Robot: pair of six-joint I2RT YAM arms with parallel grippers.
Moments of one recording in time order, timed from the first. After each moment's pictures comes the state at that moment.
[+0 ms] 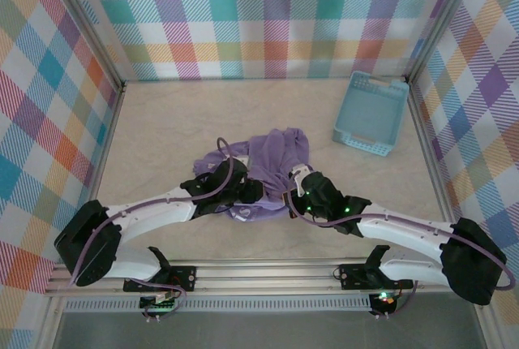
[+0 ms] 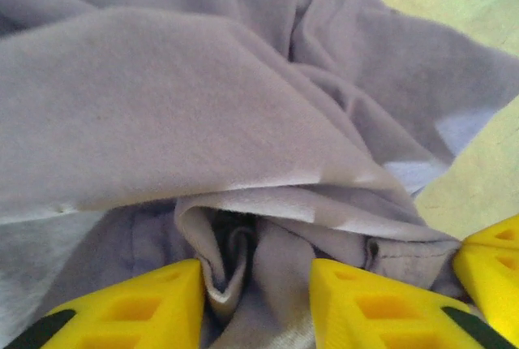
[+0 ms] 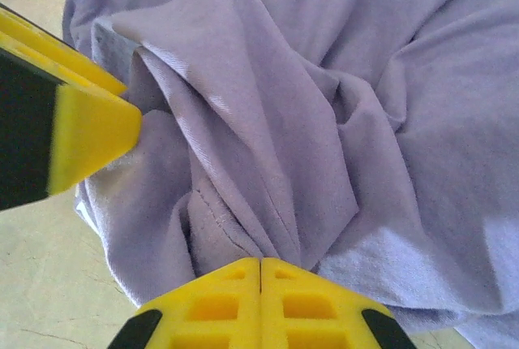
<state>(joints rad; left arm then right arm) -0.84 1.35 0.71 -0.16 0.01 -0.71 0.90 1.12 0.50 -0.06 0.04 0.41</state>
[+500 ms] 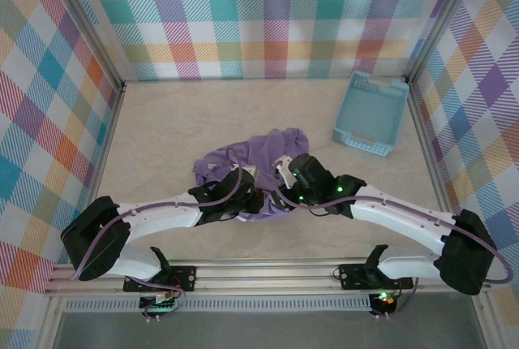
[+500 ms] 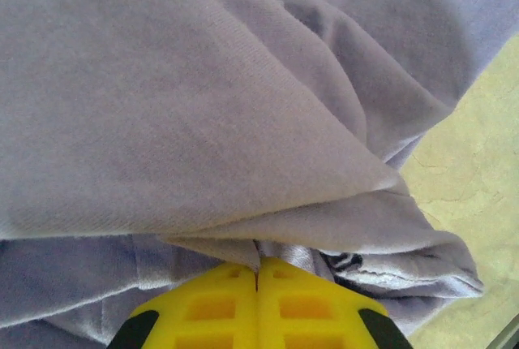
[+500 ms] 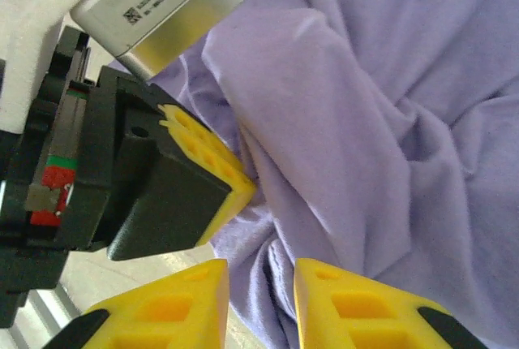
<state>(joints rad) -0.92 1.37 0.67 -0.10 0.01 -0.74 0.91 1.23 0.83 -0.43 -0.09 0.23</state>
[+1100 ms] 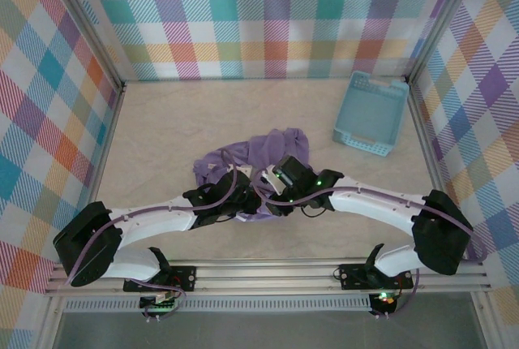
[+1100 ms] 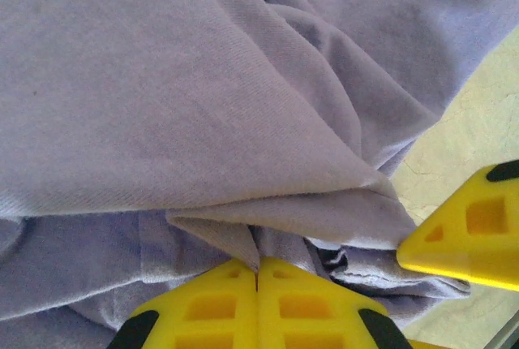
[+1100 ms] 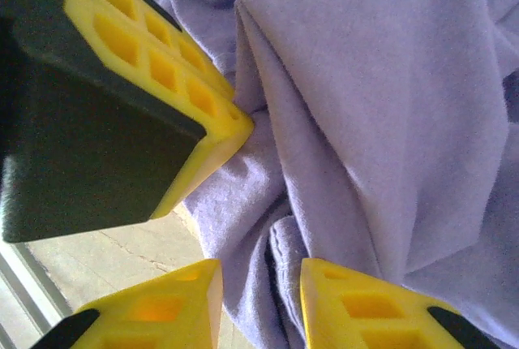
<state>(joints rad) -0.92 1.32 0.63 -0.08 -0.02 -0.74 0.94 1.40 0.90 -0.52 -0.11 0.16</state>
